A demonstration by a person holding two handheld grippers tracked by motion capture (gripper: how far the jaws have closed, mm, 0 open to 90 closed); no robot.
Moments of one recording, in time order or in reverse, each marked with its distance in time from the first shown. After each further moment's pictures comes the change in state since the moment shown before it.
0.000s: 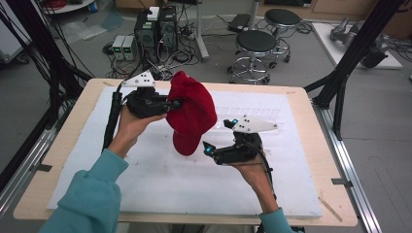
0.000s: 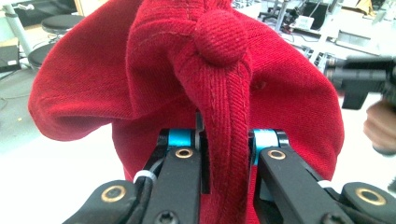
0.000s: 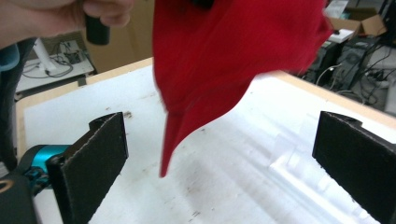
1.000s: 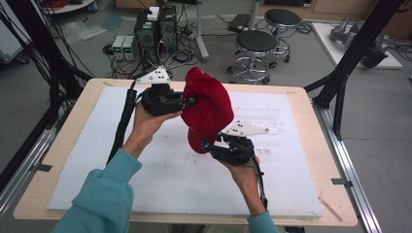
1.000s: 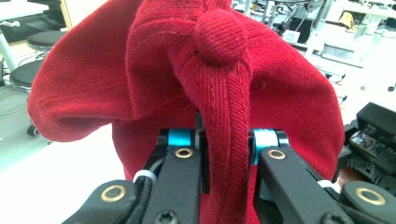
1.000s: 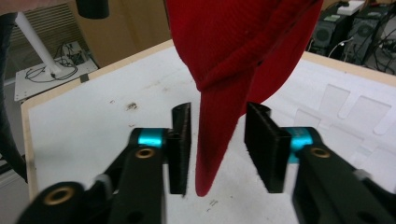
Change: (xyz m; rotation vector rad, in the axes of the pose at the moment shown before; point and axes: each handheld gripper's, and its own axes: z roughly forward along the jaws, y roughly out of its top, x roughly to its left) left arm -0.020 0.017 0.023 -0.049 -0.041 0.003; right arm 0.005 -0.017 0.017 0.043 0.004 0.089
